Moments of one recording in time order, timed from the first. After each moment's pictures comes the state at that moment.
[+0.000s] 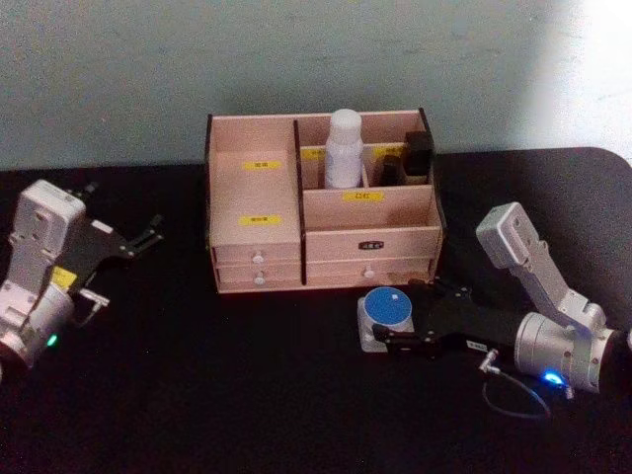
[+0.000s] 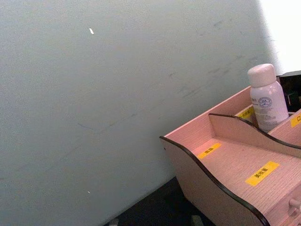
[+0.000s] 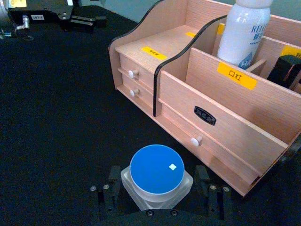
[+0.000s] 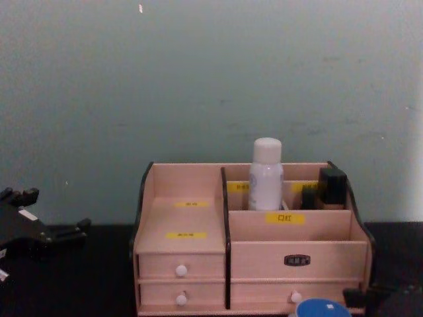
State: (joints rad) left arm -0.20 0.60 0.45 -1.41 -0.25 -0.12 0.03; right arm 0.19 0.59 -0.47 -1.53 0.39 0.22 0.52
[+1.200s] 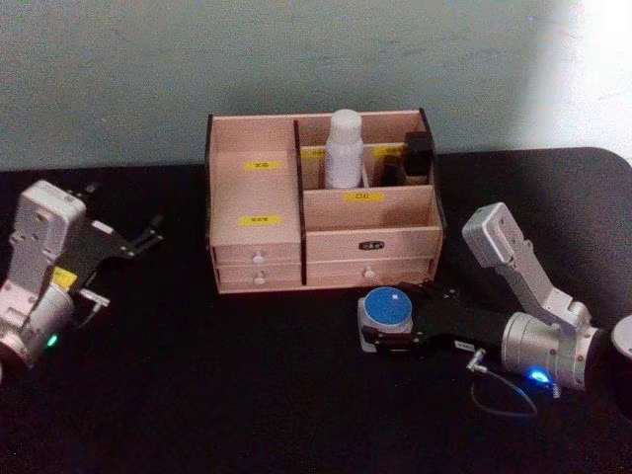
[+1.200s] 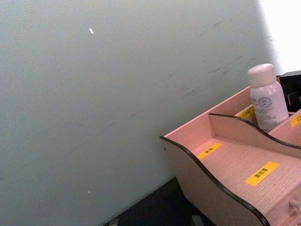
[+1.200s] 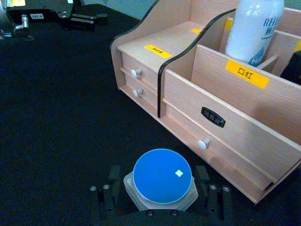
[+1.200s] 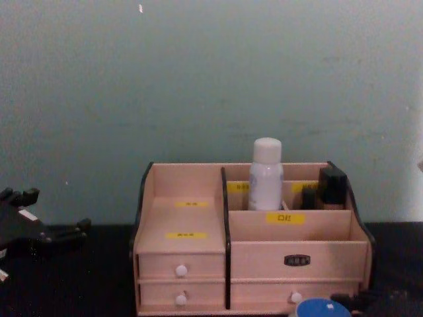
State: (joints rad) left arm -0.20 0.60 0.45 -1.41 -0.25 -0.12 0.03; right arm 0.22 0.56 -0.50 -1.49 0.39 0.23 0.53
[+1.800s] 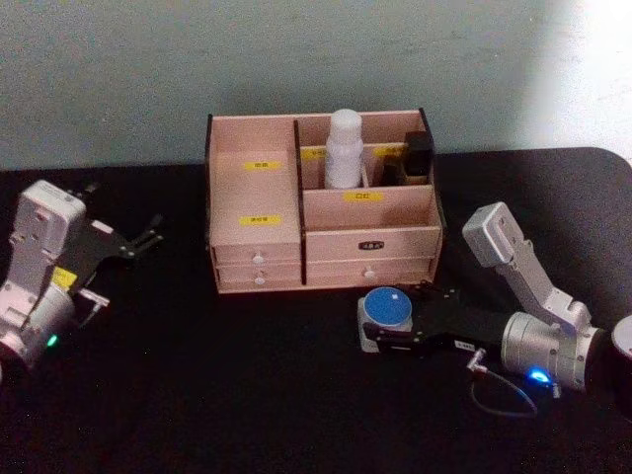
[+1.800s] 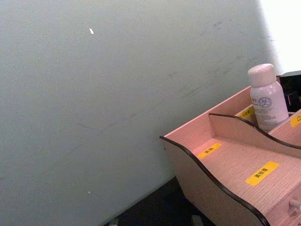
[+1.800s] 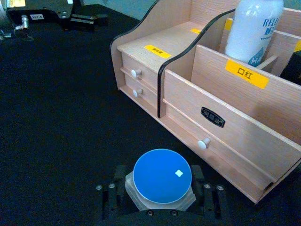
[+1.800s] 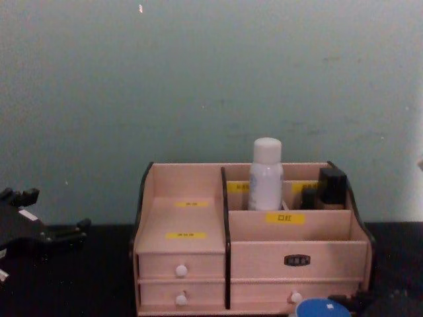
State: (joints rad) left arm -0.20 0.60 0.45 -1.41 -0.25 -0.12 0.03; right arm 0.22 0.56 -0.50 -1.49 0.39 0.23 0.53
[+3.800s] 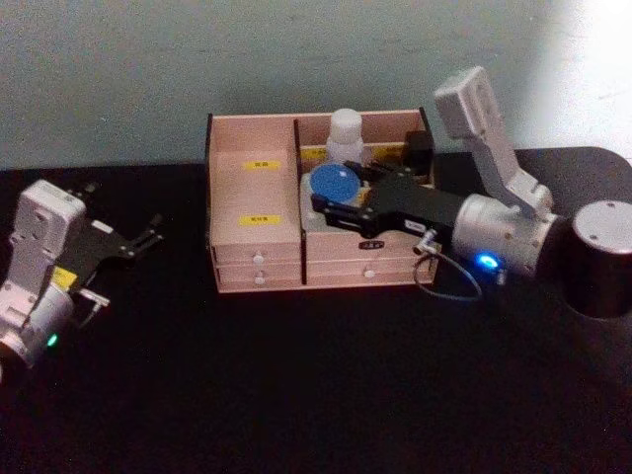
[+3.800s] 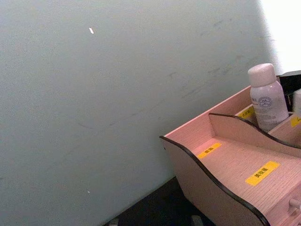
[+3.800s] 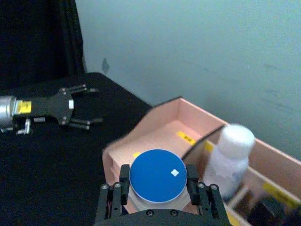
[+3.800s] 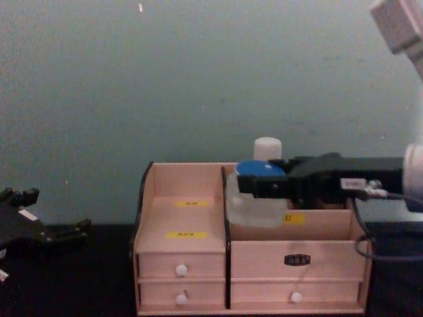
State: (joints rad) left arm -0.20 0.60 0.45 -1.41 -0.25 -0.12 0.03; right arm 0.44 0.44 -0.52 -1.47 0.43 0.24 0.50
